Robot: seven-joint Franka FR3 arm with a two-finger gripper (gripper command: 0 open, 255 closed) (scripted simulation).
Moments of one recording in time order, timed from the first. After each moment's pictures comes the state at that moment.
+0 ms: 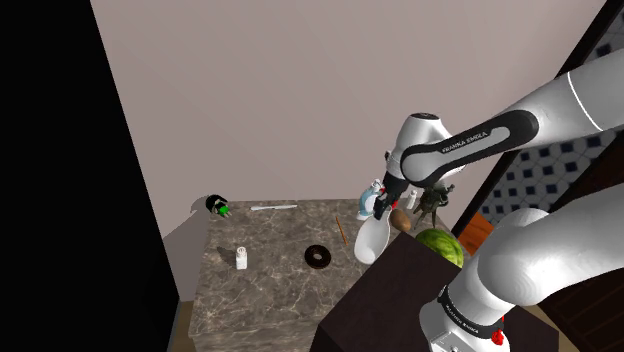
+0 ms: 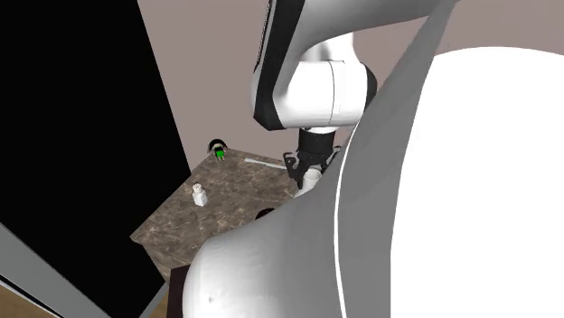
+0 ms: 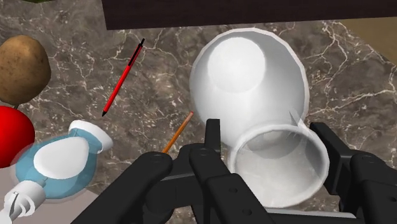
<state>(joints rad) -0.09 -0.46 -0.31 -2.93 -0.21 2.48 -0.15</state>
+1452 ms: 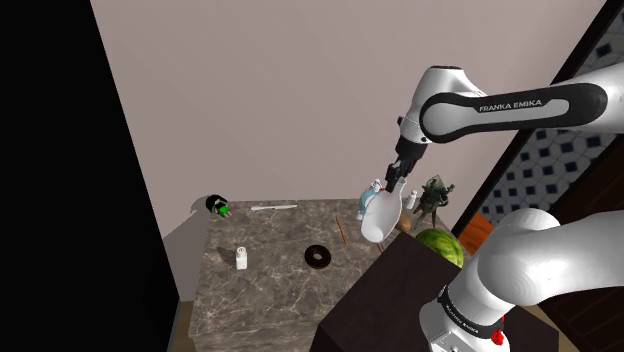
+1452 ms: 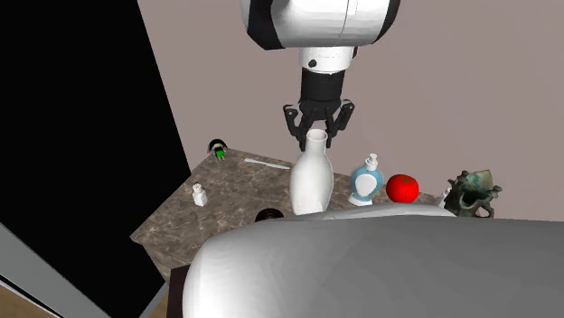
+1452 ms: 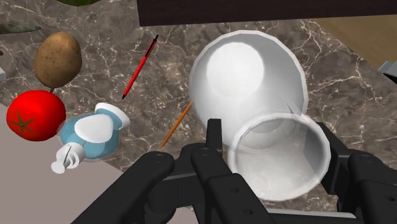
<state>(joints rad) -0.09 -0.72 -0.25 -2.76 -0.17 2.06 -0.15</state>
